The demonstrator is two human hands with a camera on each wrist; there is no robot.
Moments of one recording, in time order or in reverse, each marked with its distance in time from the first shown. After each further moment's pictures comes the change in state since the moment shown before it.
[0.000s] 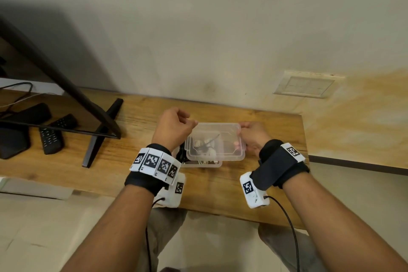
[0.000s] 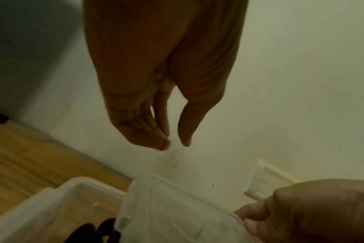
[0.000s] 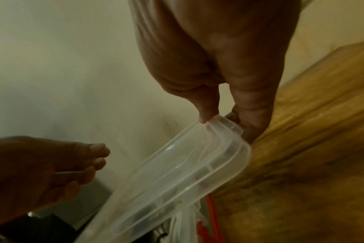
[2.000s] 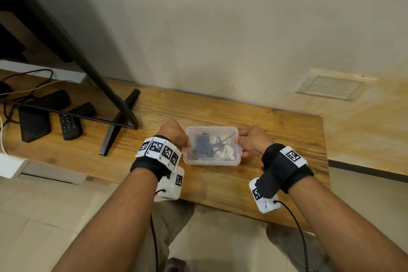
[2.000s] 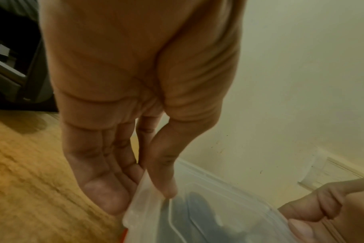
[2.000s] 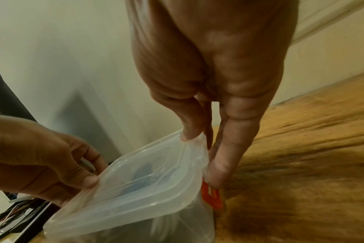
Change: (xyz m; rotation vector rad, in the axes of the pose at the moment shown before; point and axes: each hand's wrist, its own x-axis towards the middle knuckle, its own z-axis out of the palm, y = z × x) left_hand 0.015 -0.047 -0.018 0.202 -0.230 -0.447; right_hand 0.002 0.004 0.040 -0.280 -0.150 0.093
